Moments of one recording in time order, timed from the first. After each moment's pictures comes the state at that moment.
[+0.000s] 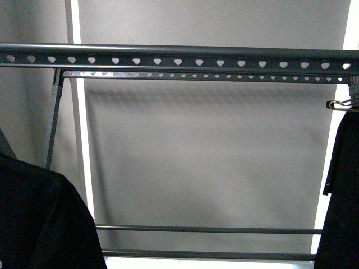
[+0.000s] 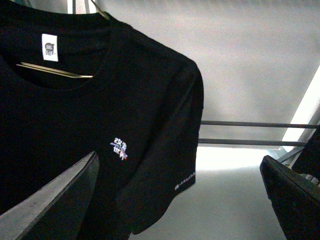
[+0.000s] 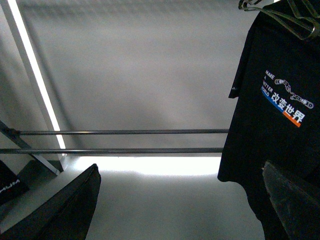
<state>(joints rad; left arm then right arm) 0.00 0.00 0.02 0.00 0.00 0.00 0.00 0.00 0.01 0.00 0.00 0.00</state>
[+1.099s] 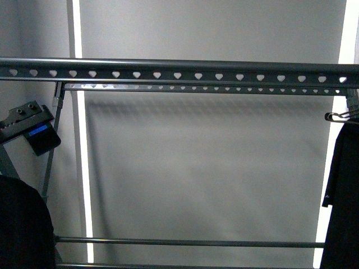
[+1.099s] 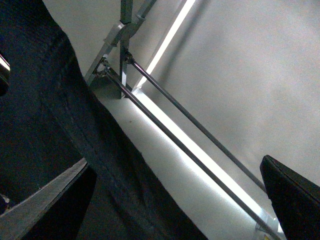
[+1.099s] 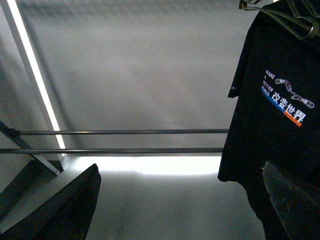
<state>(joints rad) -0.19 1.43 0.94 0.10 -0.60 -0.74 0.00 0.00 0.01 0.00 0.00 0.00</state>
